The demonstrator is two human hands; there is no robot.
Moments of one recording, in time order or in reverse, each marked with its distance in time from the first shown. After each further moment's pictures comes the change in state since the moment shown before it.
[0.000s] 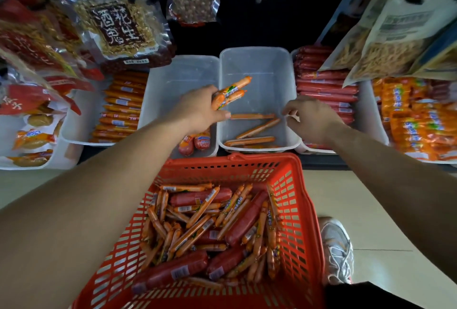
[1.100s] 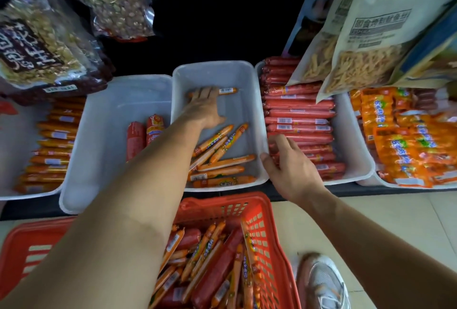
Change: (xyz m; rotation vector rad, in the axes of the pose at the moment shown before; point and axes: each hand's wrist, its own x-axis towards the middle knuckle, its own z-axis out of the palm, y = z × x) left_hand 0.194 0.016 0.119 0.351 -0.022 0.029; right_hand -0.022 0.040 0.059 0.314 0.151 0.220
